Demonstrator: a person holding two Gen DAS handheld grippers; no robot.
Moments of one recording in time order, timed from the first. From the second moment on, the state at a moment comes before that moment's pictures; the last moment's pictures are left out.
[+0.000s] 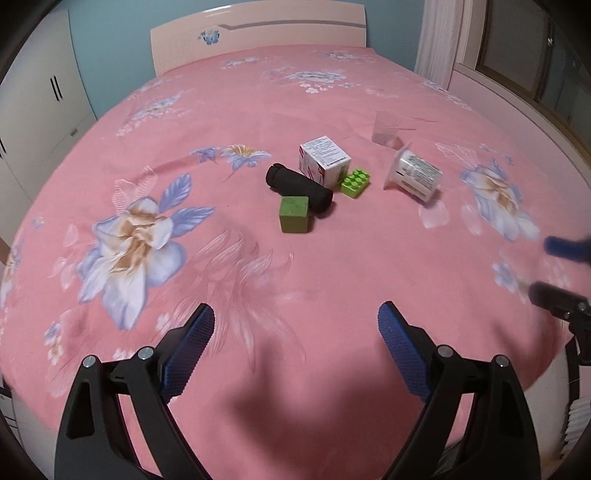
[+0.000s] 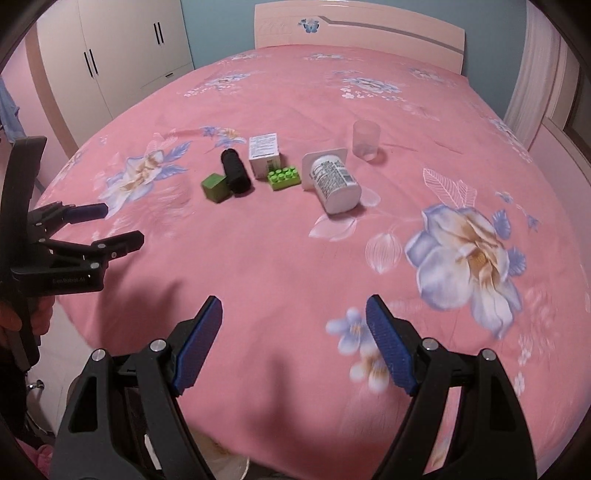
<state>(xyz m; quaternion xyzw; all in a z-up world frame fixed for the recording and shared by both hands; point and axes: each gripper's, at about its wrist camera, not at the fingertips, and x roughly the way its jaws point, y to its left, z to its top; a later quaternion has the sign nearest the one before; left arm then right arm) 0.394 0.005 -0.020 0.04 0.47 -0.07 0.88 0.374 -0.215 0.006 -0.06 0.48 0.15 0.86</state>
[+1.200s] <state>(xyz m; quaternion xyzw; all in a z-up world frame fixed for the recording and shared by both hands) 0.538 -0.005 -0.097 0.01 0.51 -0.09 0.85 0.574 -0.199 -0.089 -0.09 0.53 0.17 0.83</state>
